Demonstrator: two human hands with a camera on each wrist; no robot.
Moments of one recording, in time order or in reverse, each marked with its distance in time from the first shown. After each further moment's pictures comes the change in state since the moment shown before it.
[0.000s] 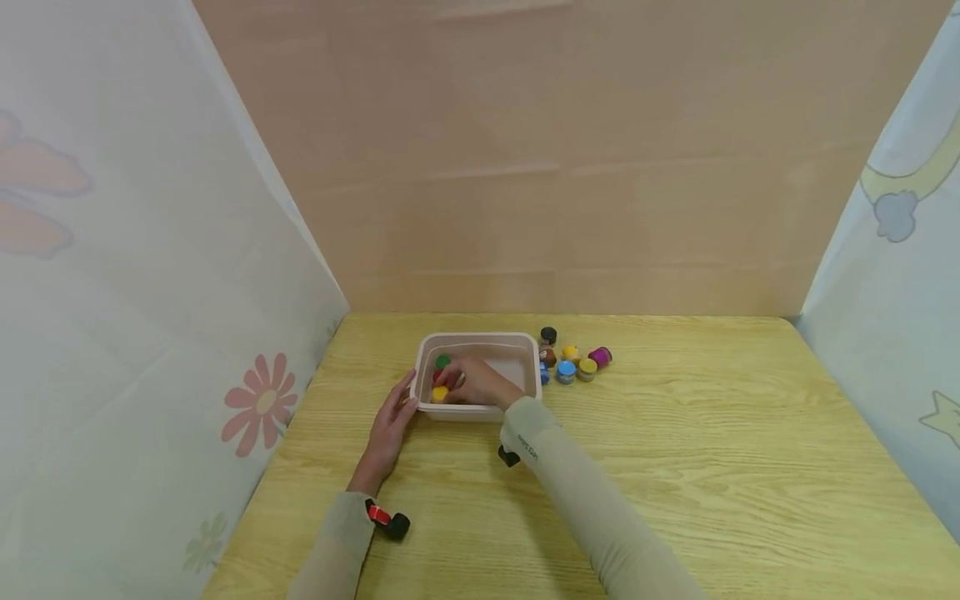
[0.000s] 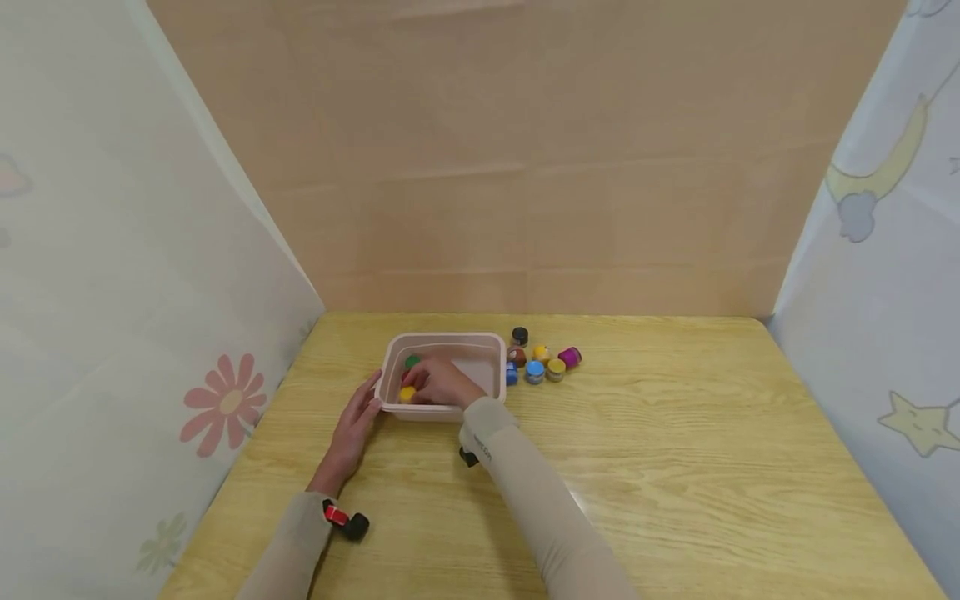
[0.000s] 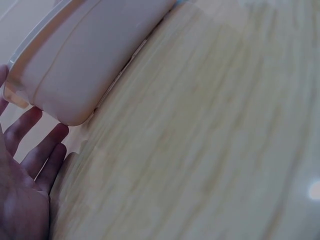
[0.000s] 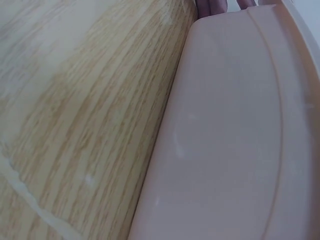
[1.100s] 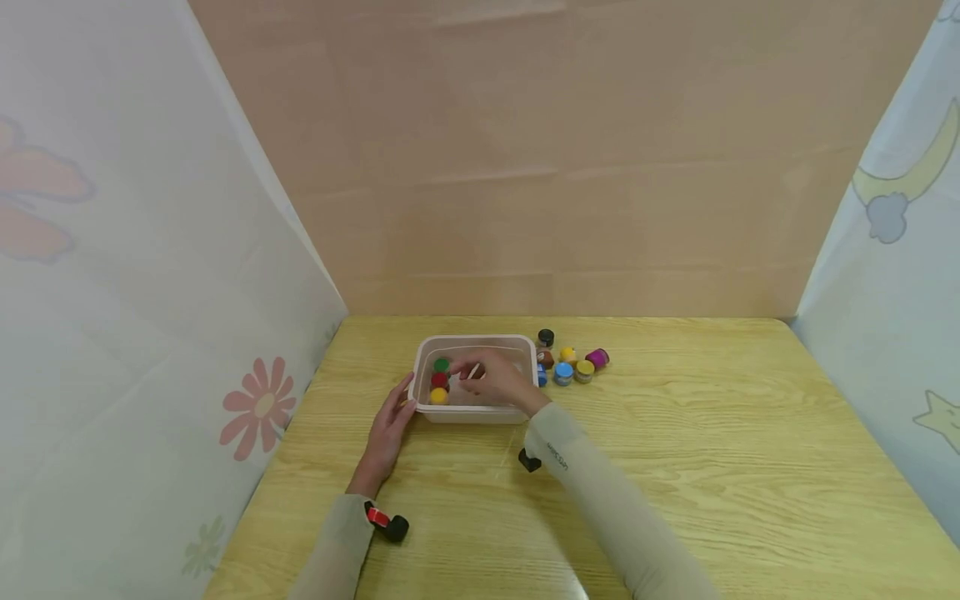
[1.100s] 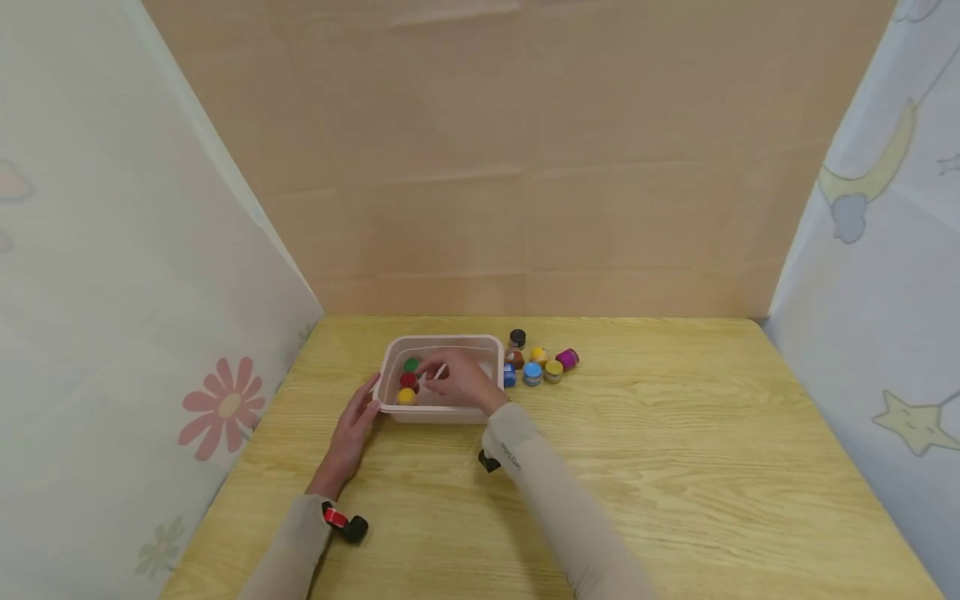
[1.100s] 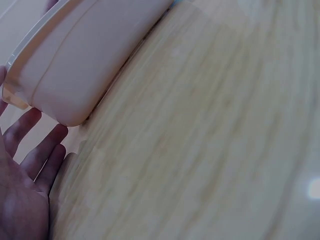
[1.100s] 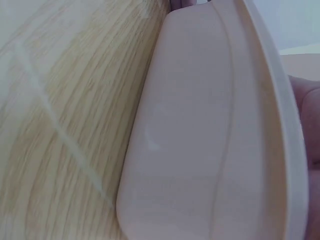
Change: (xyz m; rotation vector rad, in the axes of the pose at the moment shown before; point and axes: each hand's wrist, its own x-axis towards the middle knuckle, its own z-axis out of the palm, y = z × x) left_hand 0.014 -0.037 -0.003 0.065 0.050 -0.008; right_hand -0.029 0.009 -0.027 0.024 0.130 -0.074
